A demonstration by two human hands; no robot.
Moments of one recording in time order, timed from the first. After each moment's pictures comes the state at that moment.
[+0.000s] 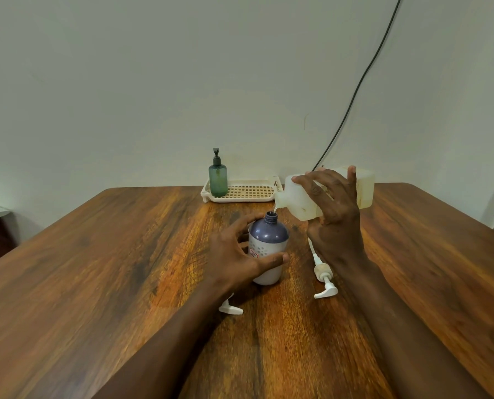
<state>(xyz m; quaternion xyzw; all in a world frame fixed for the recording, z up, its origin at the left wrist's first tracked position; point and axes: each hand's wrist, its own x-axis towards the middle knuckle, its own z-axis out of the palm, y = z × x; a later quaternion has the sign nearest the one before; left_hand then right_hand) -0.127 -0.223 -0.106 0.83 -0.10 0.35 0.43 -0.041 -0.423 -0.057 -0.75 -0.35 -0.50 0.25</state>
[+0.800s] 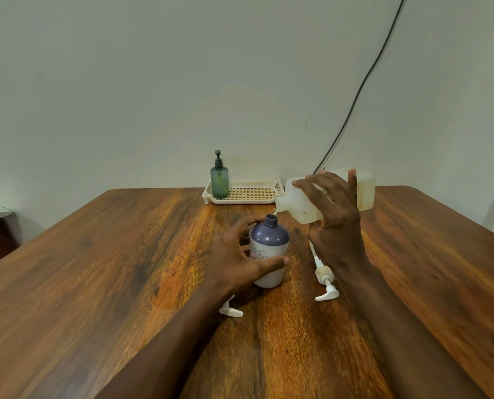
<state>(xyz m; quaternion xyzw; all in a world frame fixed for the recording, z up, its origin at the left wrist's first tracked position) -0.128 -0.223 -0.105 0.83 -0.10 0.35 0.43 -0.041 -0.423 -0.058 -0.75 -0.36 -0.51 0.24</state>
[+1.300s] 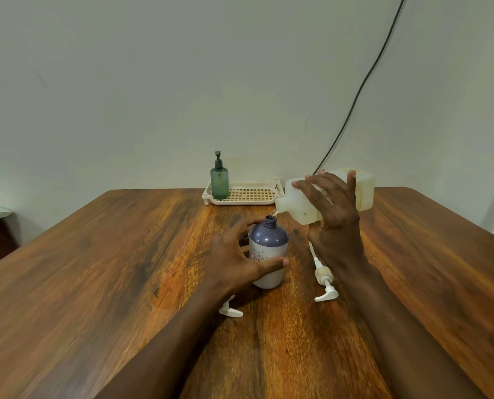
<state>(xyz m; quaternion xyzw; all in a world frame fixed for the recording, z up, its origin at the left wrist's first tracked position) -0.129 -0.222 -0.103 0.83 -0.10 0.35 0.43 -0.045 -0.422 -0.055 -0.74 -0.36 -0.50 0.25</state>
